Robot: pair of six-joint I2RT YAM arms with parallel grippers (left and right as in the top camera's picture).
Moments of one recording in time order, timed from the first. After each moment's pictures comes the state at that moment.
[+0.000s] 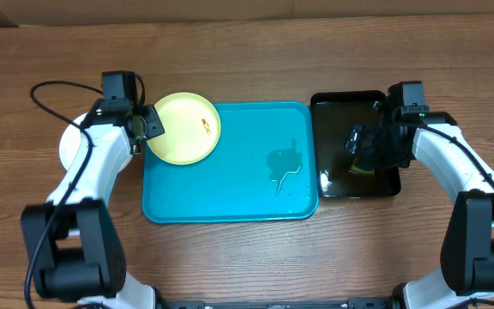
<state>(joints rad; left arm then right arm) 0.07 1.76 1.18 -0.52 -0.12 -0.33 0.02 1.74 1.10 -0.67 -0.16 0.28</state>
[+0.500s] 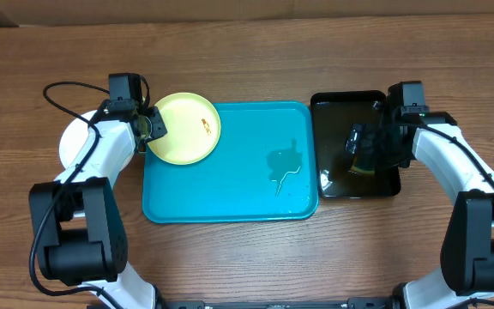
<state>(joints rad) 0.07 1.84 1.18 -0.45 -0.07 -0.30 0.02 1.74 1.10 -0.67 -0.16 0.28</state>
